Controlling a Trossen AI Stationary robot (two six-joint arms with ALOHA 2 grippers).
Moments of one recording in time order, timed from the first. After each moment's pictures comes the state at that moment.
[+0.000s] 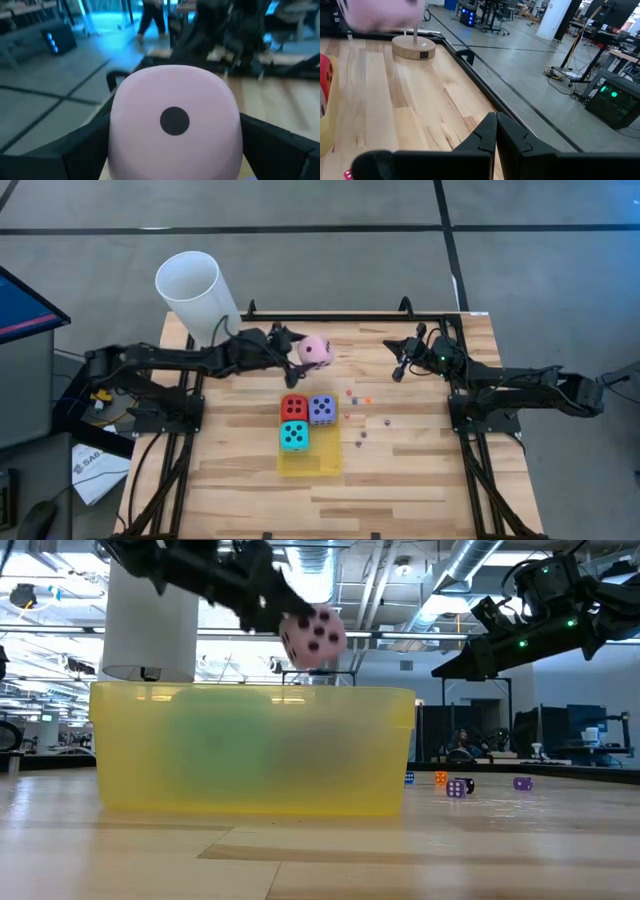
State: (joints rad) left arm 0.23 1.32 0.77 0.31 -0.11 0.07; right arm -0.50 0.96 0.23 0.55 0.07 -0.24
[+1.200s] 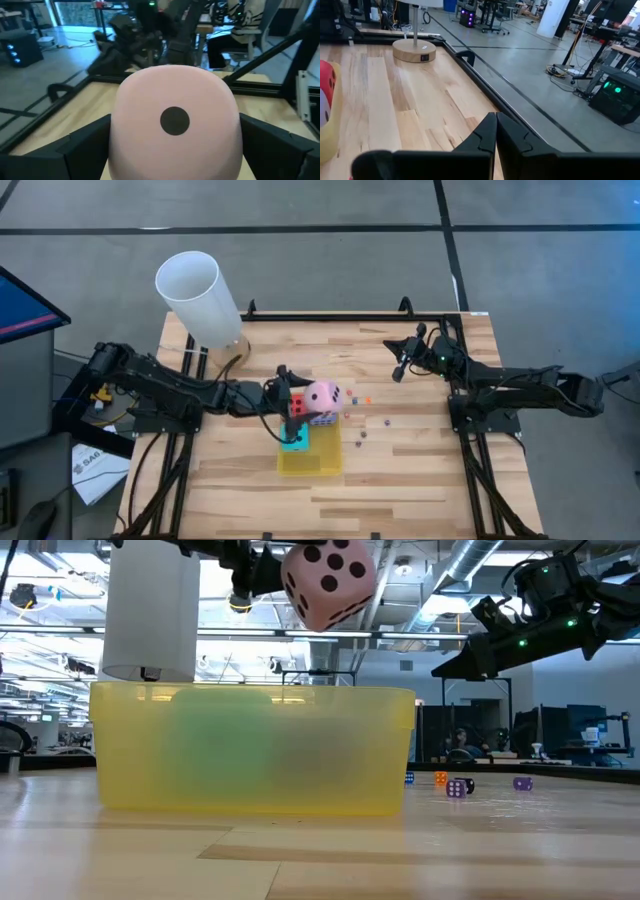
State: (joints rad) left arm -0.23 1.35 0.77 0.41 -0.43 -0.07; right arm -0.50 0.96 0.23 0.55 0.07 -0.20
